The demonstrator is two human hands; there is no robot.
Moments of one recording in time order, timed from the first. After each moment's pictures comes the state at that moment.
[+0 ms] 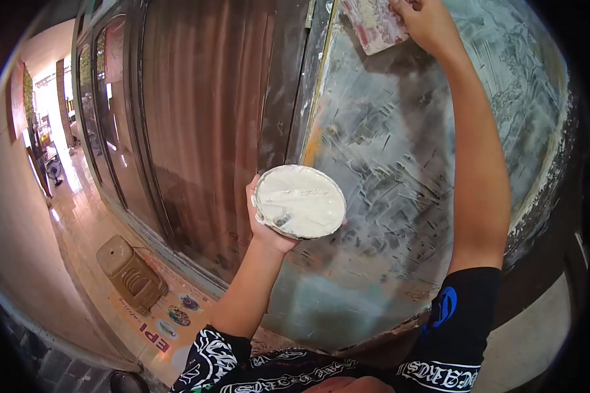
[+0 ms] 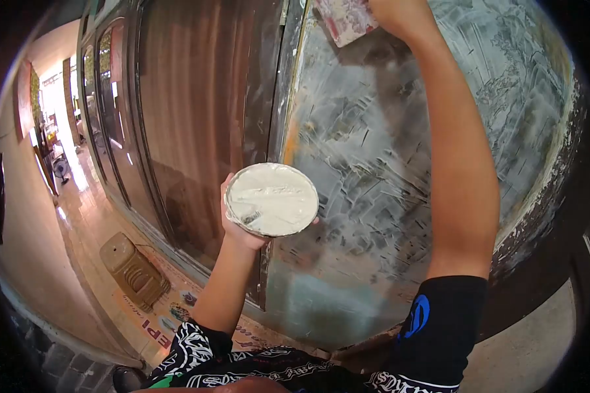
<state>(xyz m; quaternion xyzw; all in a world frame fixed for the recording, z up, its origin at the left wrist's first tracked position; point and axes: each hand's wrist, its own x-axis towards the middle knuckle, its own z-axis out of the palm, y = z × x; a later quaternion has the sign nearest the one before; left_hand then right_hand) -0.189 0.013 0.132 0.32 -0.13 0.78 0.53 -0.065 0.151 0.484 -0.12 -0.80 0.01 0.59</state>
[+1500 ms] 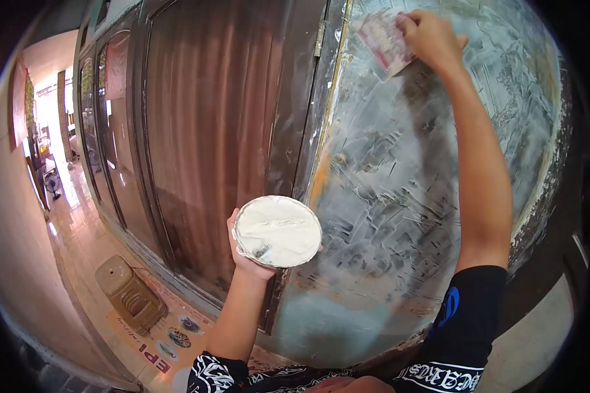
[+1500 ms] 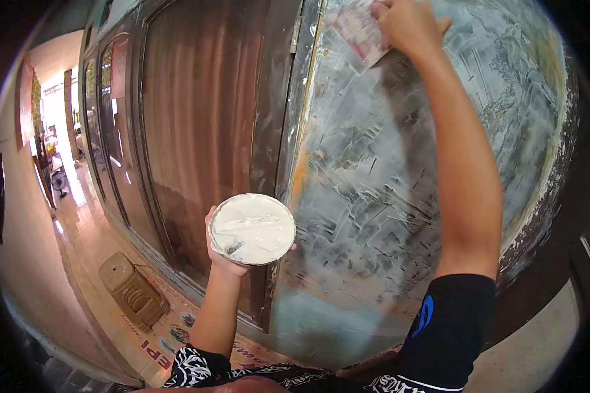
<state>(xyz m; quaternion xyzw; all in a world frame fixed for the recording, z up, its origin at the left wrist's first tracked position) -0.226 -0.020 0.116 0.25 -0.06 0.84 0.48 -0.067 0.156 0.514 -0.25 -0.74 -0.28 0.56</state>
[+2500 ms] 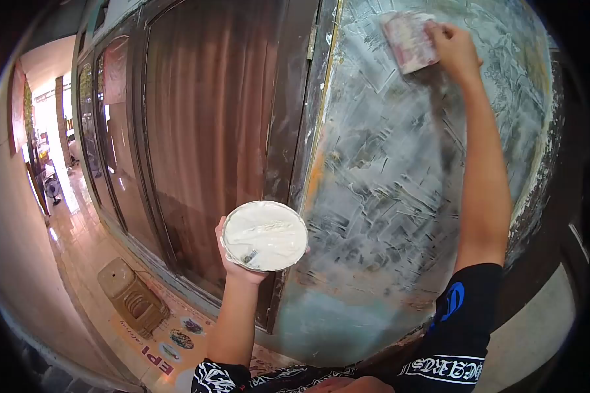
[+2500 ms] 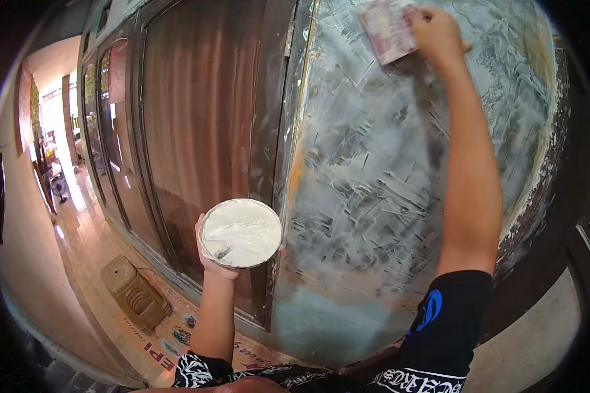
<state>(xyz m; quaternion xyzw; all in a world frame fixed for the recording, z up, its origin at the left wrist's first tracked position) -0.222 -0.047 0.108 0.28 -0.09 0.83 0.47 -0.014 0.199 0.527 -0.23 -0.75 -0.12 0.61</state>
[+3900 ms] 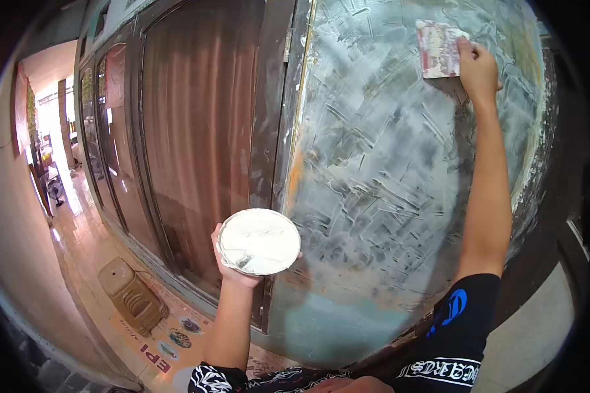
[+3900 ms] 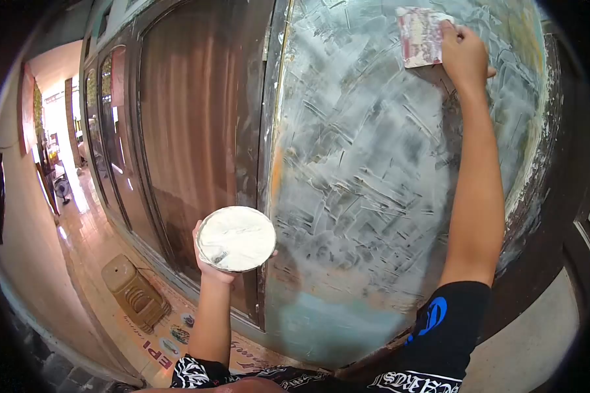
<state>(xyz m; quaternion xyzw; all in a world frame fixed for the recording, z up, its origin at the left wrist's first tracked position) -0.187 -0.034 0.100 0.24 -0.02 0.87 0.44 0.063 0.234 0.510 -0.23 -0.67 -0.12 0.70</state>
